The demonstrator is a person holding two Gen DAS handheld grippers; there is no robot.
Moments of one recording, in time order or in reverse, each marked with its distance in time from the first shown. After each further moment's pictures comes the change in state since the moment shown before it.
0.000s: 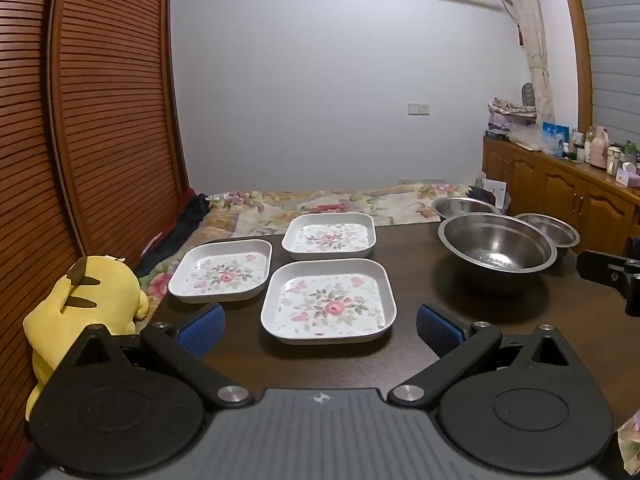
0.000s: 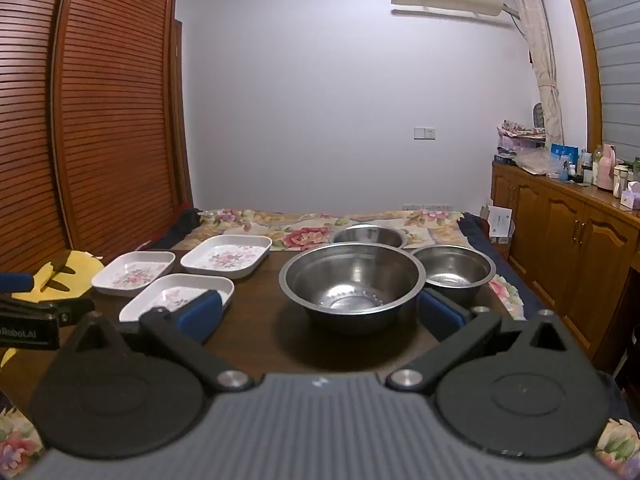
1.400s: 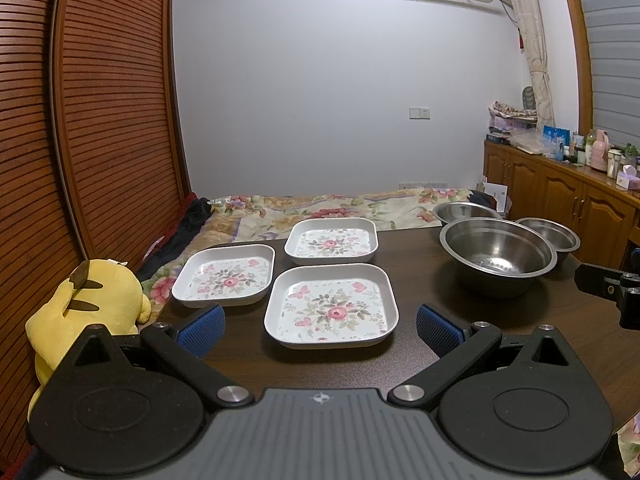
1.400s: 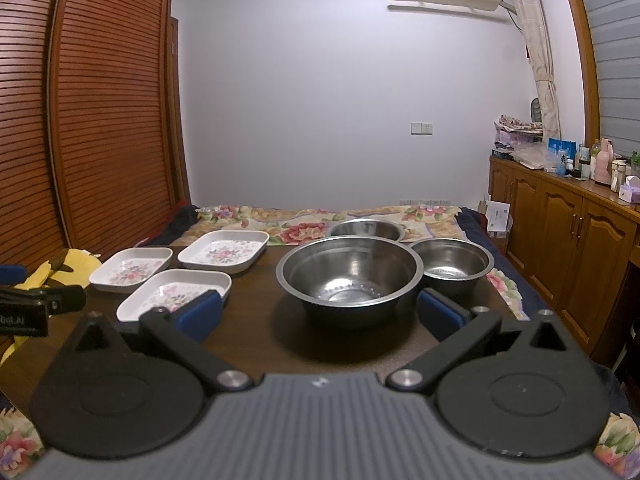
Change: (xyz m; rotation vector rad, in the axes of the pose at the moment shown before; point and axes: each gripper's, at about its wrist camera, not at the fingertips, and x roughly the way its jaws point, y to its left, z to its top) left arm -0.003 0.005 0.007 0.004 -0.011 0.002; right arm 0.004 -0.001 -0.001 0.015 0.013 -0.005
